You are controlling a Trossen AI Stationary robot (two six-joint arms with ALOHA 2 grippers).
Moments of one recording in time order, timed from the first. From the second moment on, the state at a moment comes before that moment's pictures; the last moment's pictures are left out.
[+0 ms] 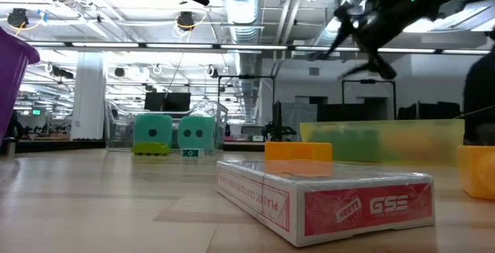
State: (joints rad) left arm -0.18 1.34 1.28 -0.66 -0.62 -0.40; right arm -0.55 1.04 0.71 -0.25 -0.08 1.11
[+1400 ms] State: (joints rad) left arm -0.16 1.89 1.28 -0.90 -0.64 -1.60; right arm -0.43 0.71 0.71 -0.25 -0.12 1.08
